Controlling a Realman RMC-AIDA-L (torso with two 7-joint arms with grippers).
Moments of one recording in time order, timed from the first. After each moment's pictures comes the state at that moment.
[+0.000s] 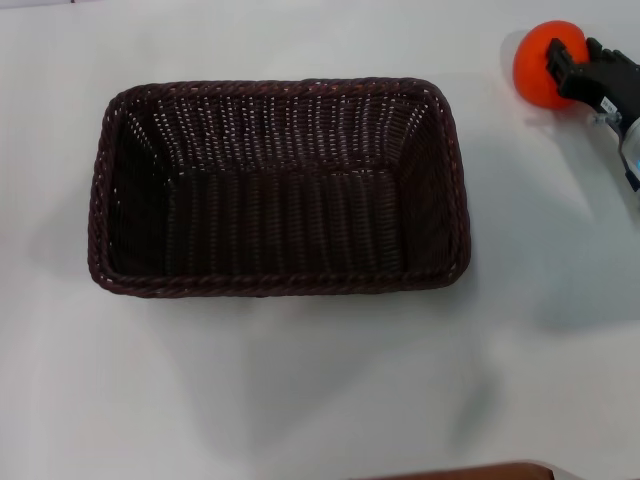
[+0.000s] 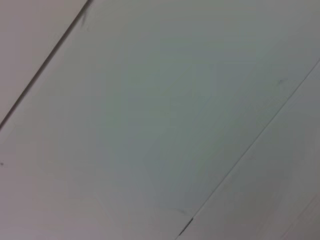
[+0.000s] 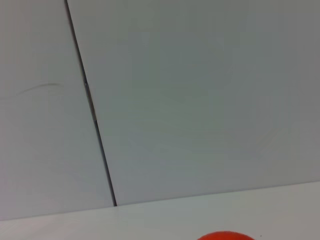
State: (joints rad) left arm -0.18 -2.17 -2.27 -1.28 1.58 -1.29 0.97; right arm 0.50 2.09 1.87 0.18 -0.30 0.74 0.54
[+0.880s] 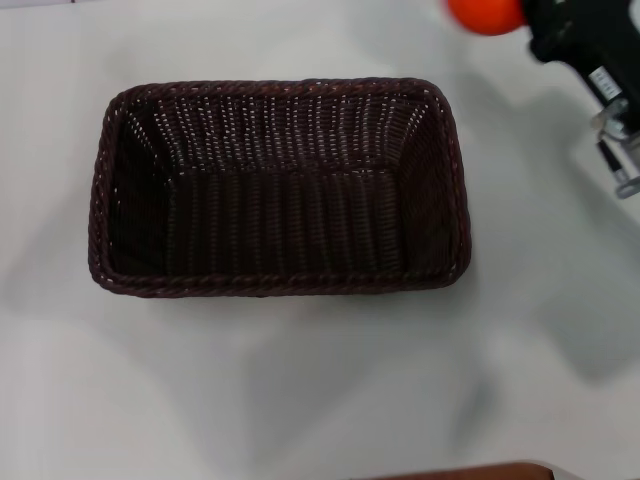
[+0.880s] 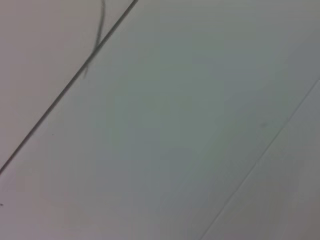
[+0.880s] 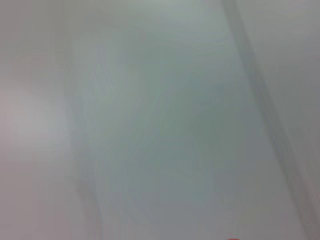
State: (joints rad) left arm -0.14 -2.17 -2.29 -1.20 1.40 -1.30 1.13; right arm 0.40 2.08 1.59 0.23 -0.30 1.55 0.62
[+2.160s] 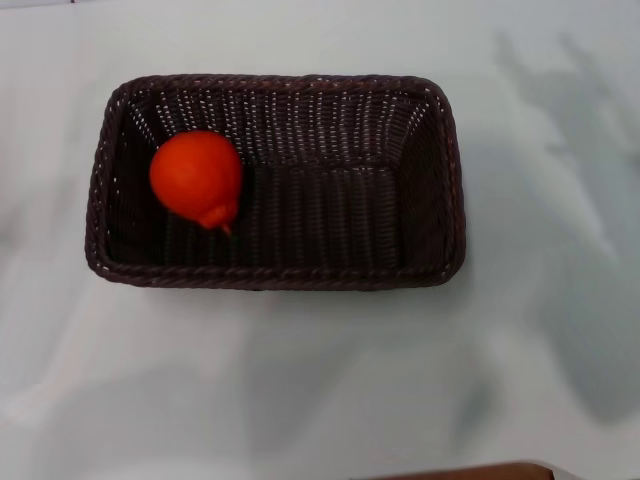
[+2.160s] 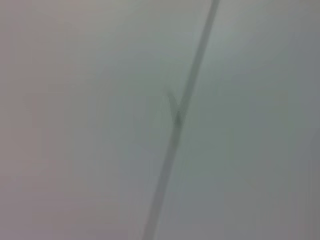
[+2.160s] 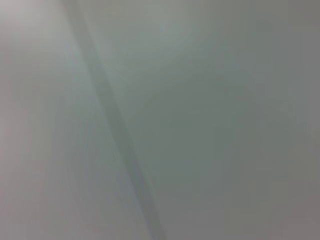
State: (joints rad) left arm -0.18 -2.17 -2.61 -0.43 1.14 -1.50 2.22; right arm 0.28 2.10 1.55 0.11 0.10 1.52 0.73
